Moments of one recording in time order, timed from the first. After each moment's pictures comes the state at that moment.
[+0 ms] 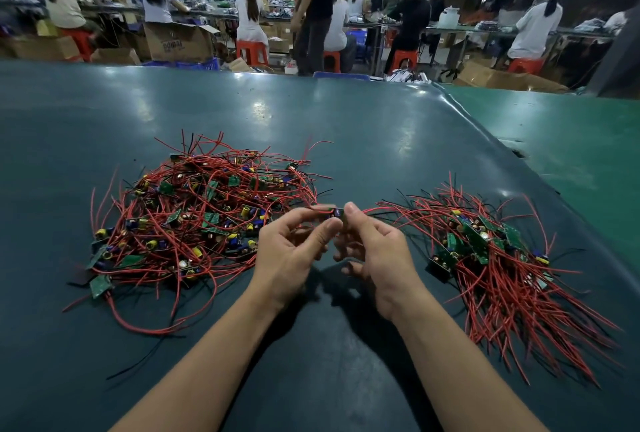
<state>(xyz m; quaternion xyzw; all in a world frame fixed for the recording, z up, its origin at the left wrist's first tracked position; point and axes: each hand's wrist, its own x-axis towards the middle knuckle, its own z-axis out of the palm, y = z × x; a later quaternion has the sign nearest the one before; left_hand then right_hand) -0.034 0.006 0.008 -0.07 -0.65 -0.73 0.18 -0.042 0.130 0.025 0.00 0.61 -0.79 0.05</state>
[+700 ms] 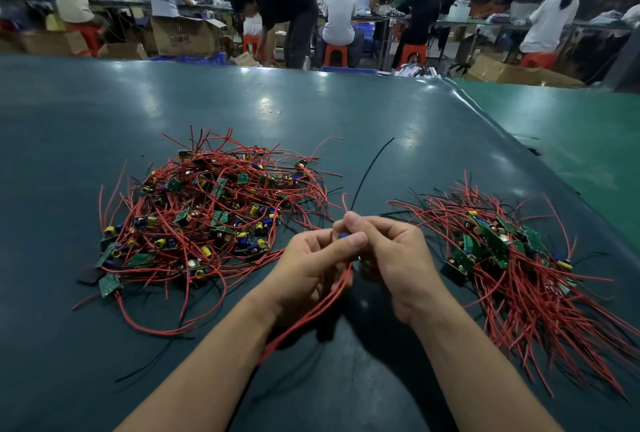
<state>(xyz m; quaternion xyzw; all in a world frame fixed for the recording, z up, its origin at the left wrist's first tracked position) -0.024 0.004 0.013 -0.07 -0.58 -0.81 -0.11 -0.039 0.132 0.028 -0.06 0.62 -0.78 0.05</state>
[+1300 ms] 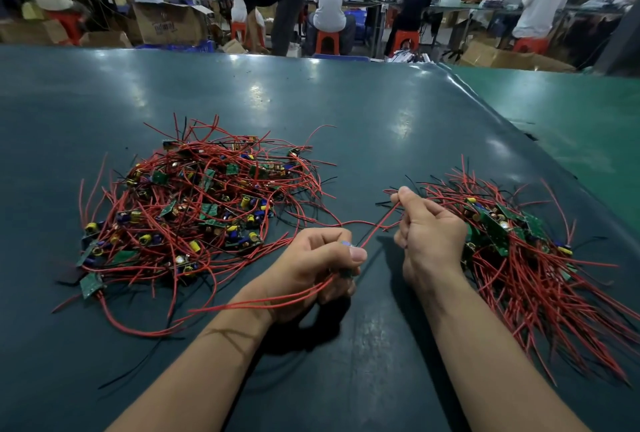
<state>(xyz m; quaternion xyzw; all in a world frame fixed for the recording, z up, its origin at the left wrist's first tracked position) -0.022 0.008 0.012 -0.15 -0.53 -0.82 -0.16 -0.084 0.155 0.008 0.13 0.53 -0.82 -0.17</state>
